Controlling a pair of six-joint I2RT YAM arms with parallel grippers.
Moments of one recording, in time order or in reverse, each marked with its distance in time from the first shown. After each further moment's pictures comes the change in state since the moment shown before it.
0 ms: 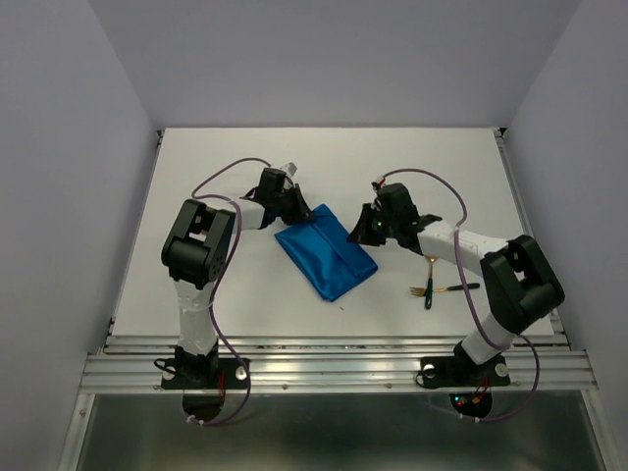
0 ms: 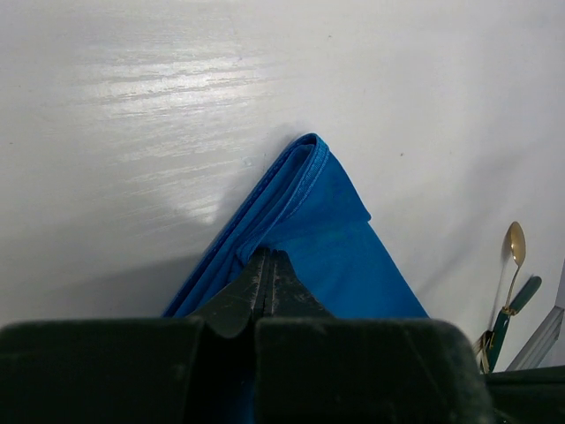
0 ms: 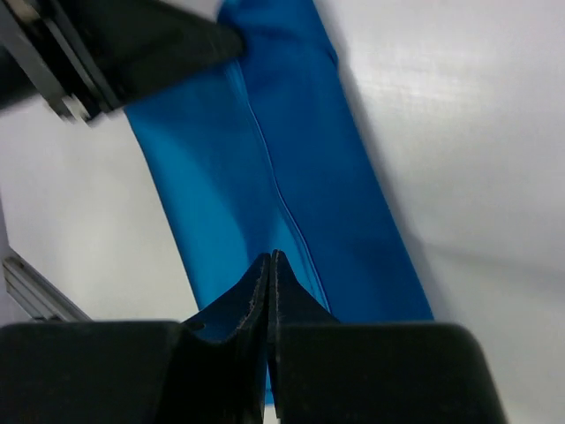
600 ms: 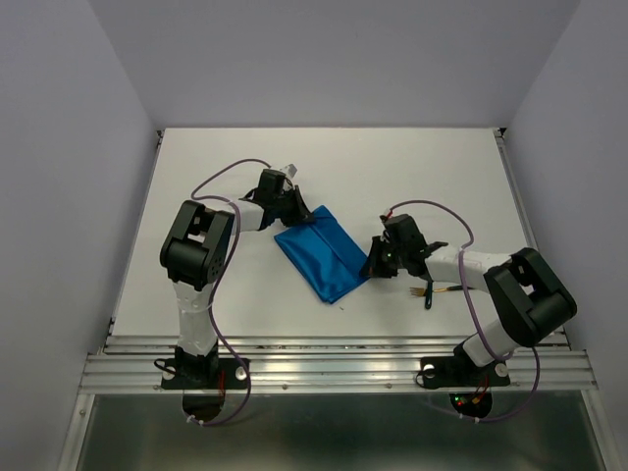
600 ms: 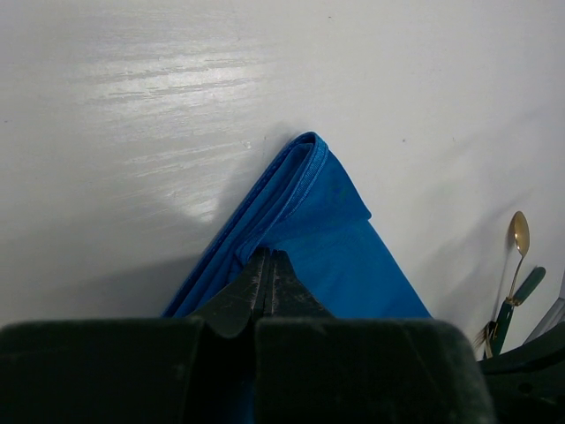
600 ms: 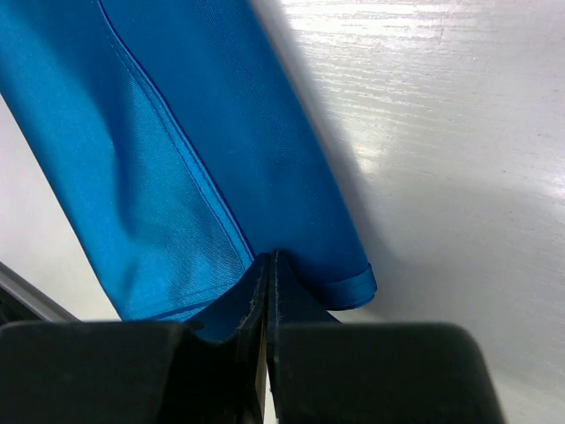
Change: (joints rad) left arm 0.000 -0.019 -0.024 0.000 0.008 0.012; right arm 0.030 -0.145 -0.357 0.022 0.047 0.000
